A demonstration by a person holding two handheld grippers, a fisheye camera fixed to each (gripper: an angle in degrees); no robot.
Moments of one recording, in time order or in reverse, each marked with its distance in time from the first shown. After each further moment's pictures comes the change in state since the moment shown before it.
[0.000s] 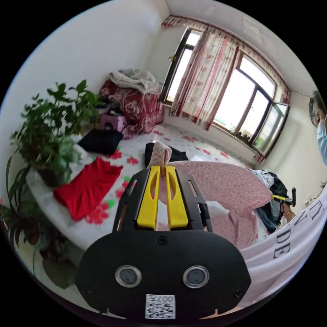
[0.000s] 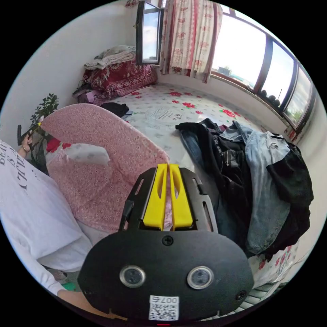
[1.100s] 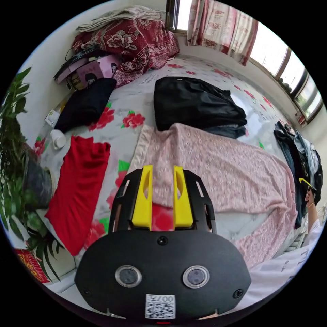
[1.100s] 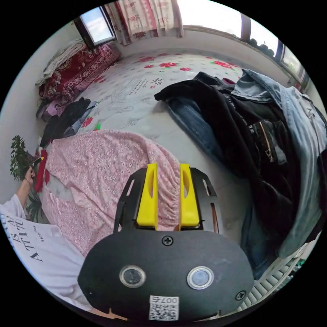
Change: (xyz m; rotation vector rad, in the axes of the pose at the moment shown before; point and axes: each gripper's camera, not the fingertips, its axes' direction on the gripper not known) left arm 0.035 -0.082 0.429 -0.538 -0.259 0.100; right arm 0.069 -0.117 0.189 -0.268 -0.073 0.295
